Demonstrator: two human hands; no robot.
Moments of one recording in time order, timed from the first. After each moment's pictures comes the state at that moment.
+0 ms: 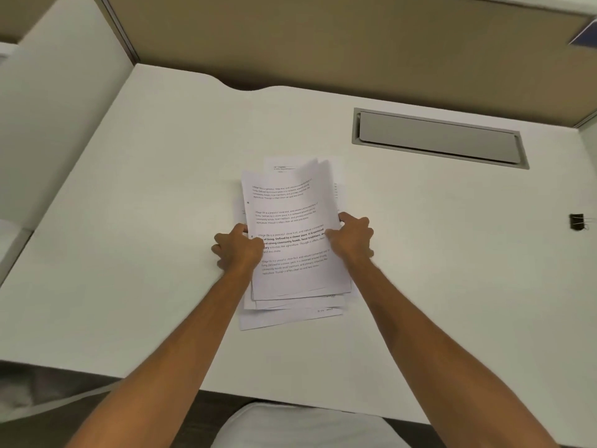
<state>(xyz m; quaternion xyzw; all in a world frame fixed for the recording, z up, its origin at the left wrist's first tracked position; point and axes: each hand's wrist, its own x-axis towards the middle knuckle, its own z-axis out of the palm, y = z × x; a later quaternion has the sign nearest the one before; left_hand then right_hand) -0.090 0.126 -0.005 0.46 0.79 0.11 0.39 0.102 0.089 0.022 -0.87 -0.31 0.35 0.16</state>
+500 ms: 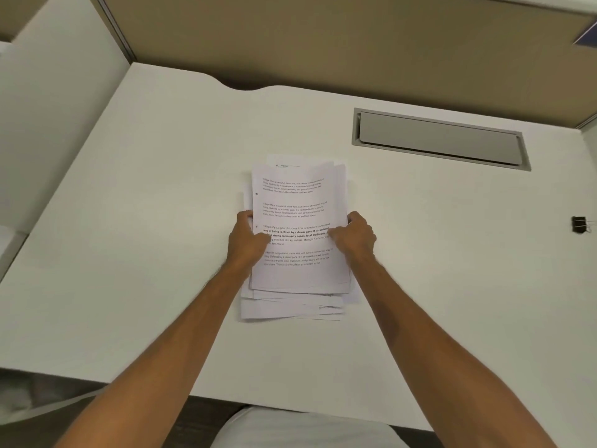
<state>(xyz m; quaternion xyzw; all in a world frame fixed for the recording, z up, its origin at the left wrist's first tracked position) -0.088 0.141 -0.004 0.48 0.68 0.21 0.51 0.109 0.099 0.024 -0.87 -0.25 0.38 0.20</state>
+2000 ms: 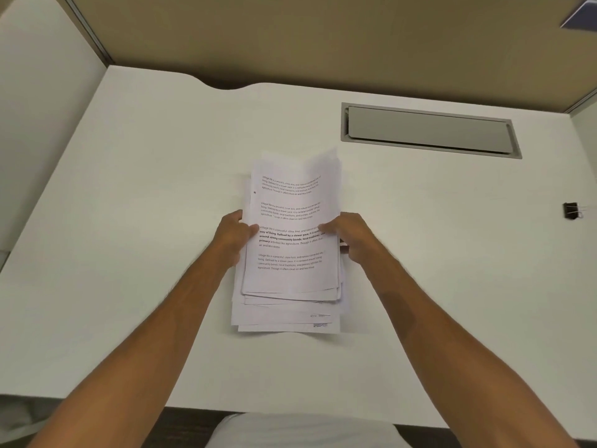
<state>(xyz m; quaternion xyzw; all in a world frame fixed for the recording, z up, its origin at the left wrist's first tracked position) -0.085 0.181 -0.001 0.39 0.66 0.20 0.62 0.143 0.111 0.005 -0.74 -0.16 0.56 0.33</state>
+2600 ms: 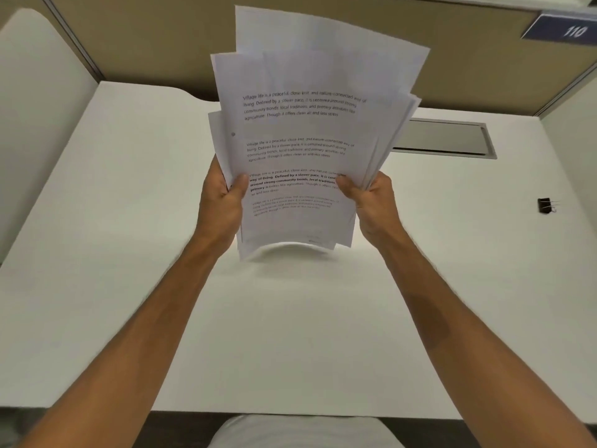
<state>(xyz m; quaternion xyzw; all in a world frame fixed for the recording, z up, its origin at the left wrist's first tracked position) -0.067 0.161 0.099 0.56 0.45 0.45 0.54 0.171 0.096 0.081 -0.57 -0.35 0.42 0.61</state>
